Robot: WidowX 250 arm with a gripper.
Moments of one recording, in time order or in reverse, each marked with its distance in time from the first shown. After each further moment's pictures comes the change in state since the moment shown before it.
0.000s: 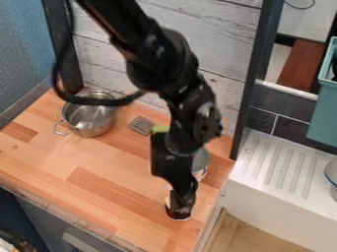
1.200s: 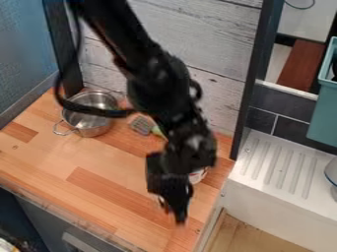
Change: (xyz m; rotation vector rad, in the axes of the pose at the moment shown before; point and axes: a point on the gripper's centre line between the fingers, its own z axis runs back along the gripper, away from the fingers) arm 0.003 0.013 -0.034 -0.067 -0.025 0.042
